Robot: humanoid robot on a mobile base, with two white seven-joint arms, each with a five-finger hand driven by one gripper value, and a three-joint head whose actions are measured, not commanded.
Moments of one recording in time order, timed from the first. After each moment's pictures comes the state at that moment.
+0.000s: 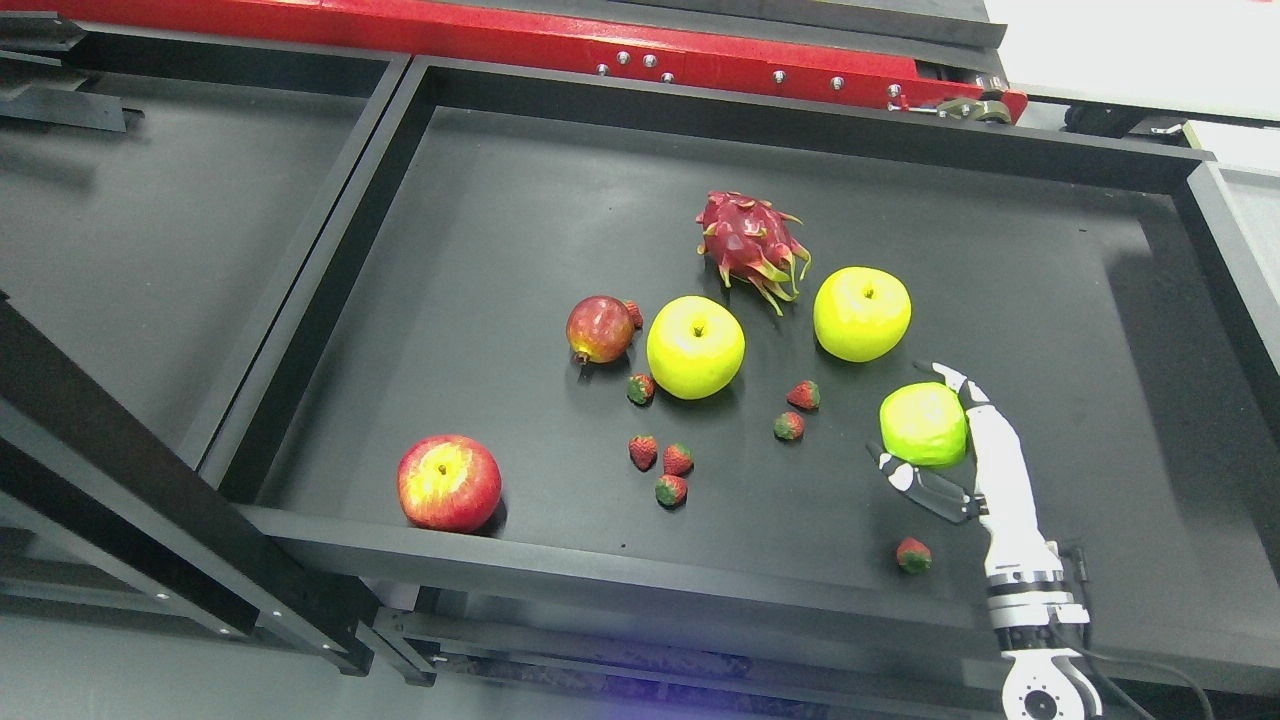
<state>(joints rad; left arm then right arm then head) -0.04 0.00 0.09 -0.04 -0.07 -0.01 -0.19 0.13 -0.09 -0.11 -1.63 0.57 -0.33 0.00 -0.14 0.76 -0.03</state>
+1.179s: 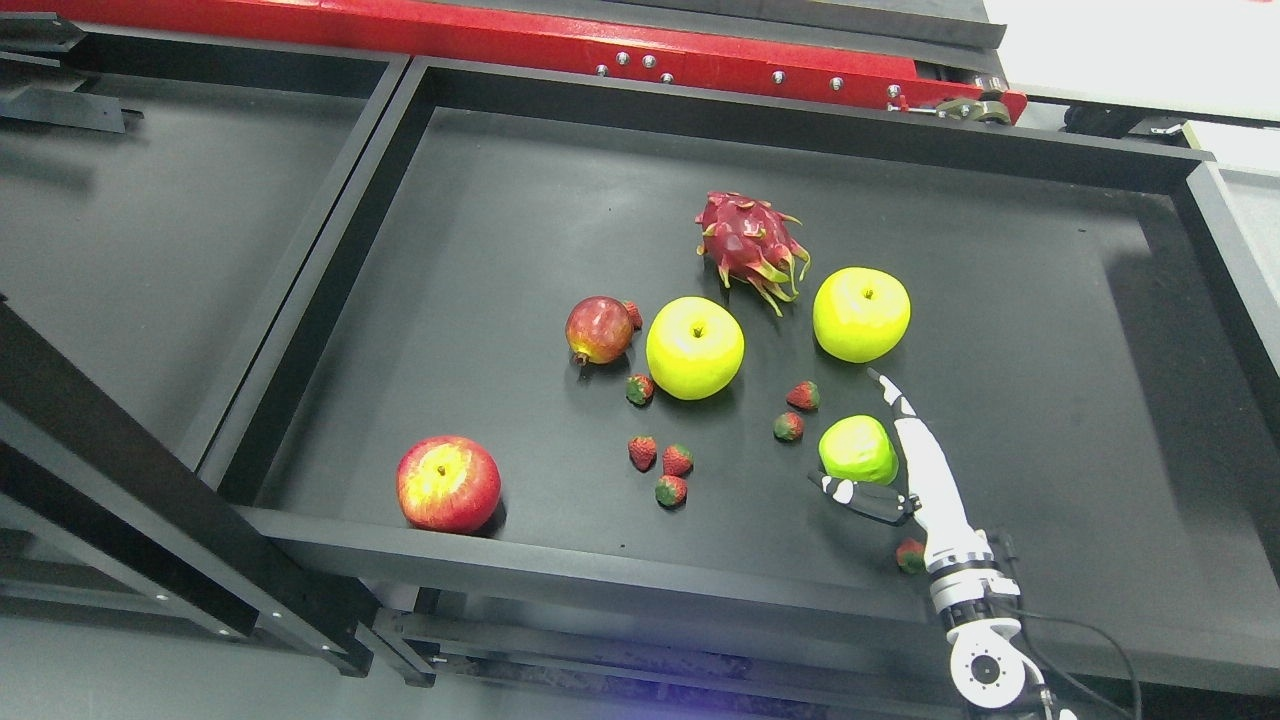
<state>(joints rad) -0.04 0.00 0.09 -0.04 -0.07 0.00 -0.19 0.07 -0.06 -0.02 -1.52 0.56 -0.18 0.10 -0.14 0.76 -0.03</state>
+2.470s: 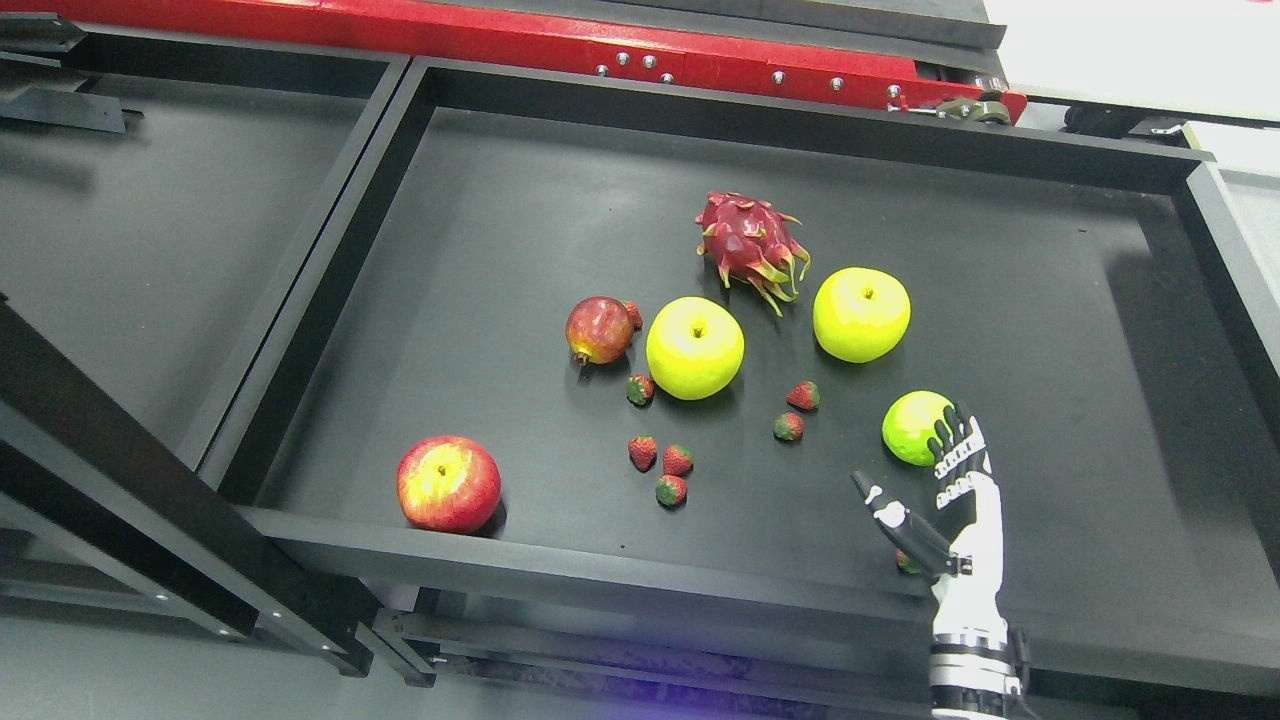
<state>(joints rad) -0.04 0.00 0.09 -0.04 -0.07 0.00 -0.19 0.27 -0.01 0.01 -1.62 -0.06 -0.35 -0.06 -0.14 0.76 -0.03</state>
